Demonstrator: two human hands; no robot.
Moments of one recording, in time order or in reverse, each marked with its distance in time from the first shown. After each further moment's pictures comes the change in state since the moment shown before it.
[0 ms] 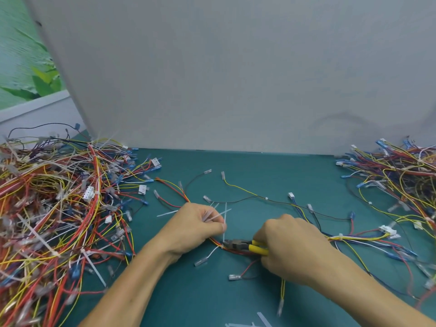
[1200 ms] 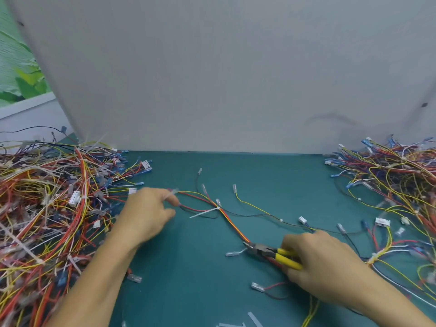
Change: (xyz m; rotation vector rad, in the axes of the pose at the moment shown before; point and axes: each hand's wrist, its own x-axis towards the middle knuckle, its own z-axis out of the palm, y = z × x) left_hand 0.005 0.004 -0.055 0.684 0.340 -0.026; right_hand -0.039 0.042 0.024 0.179 0.049 0.139
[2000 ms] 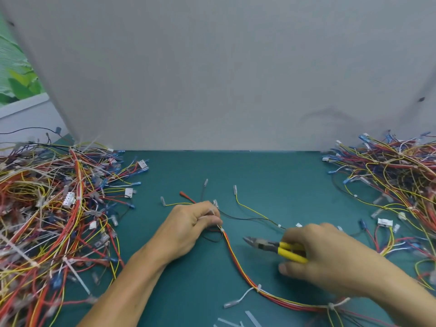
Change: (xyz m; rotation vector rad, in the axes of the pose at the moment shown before) left_hand -0.015 0.030 0.052 -0.452 -0.185 0.368; right_hand -0.003 0.000 -0.027 0.067 -0.139 -0.046
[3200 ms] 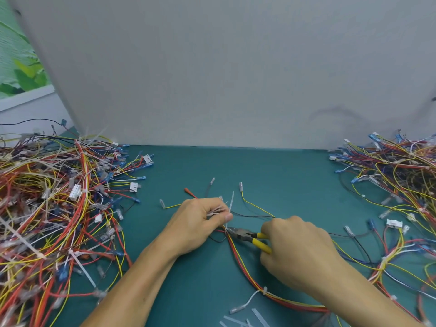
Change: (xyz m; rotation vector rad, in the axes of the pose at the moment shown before) left_hand 0.003 0.000 0.005 0.069 0.026 -0.014; right_hand 0.023 -0.052 0.015 -0.214 0.103 0.117
